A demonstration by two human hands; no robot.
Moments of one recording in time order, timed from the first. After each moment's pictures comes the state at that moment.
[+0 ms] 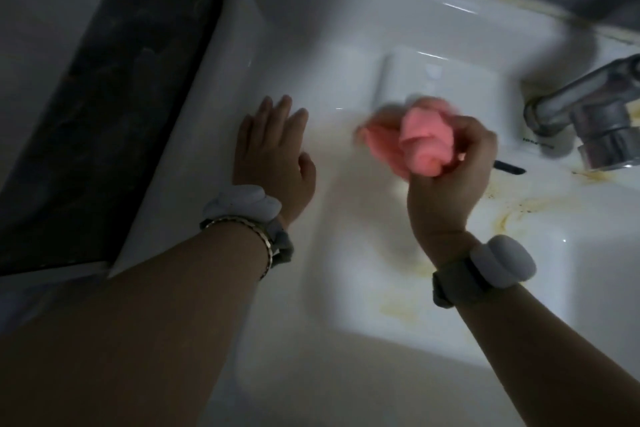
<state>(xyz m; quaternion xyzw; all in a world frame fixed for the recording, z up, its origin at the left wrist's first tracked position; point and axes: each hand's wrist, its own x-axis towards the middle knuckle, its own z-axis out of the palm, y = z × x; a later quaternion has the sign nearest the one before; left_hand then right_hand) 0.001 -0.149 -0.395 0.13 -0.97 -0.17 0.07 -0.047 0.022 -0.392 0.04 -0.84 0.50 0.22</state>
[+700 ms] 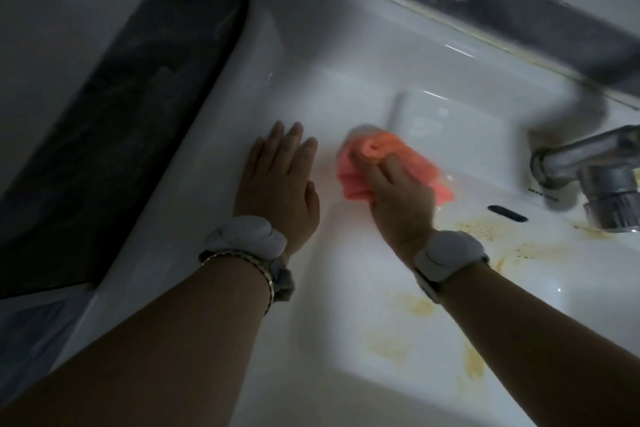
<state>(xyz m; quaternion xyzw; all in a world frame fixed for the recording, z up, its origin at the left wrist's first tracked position) -0.001 -0.150 -0.390 0.12 -0.97 -0.19 0.05 -0.076 -0.003 -0.409 0.37 -0.91 0.12 0.15</state>
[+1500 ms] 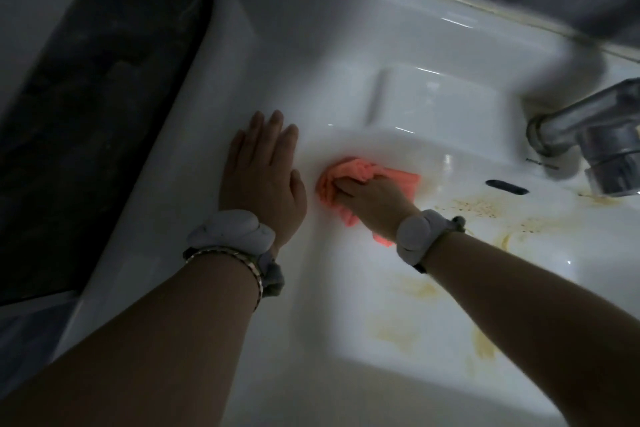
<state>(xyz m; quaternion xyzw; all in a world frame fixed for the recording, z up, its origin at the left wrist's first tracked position) -0.002 -0.150 -0.397 0.11 -0.98 -0.15 0.08 -0.084 0.012 -0.450 0.54 -0.84 0.02 -0.11</state>
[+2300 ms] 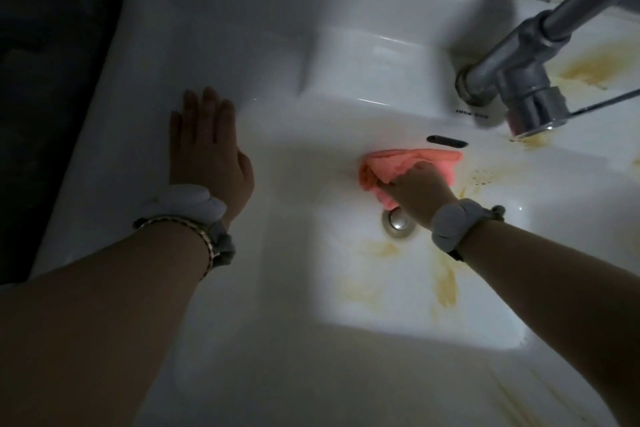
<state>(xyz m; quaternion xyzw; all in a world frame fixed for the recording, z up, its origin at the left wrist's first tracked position) -0.005 -0.136 -0.398 0.12 -0.99 -0.10 0.05 -0.076 0.128 -0.435 0.44 -0.88 -0.15 -0.12</state>
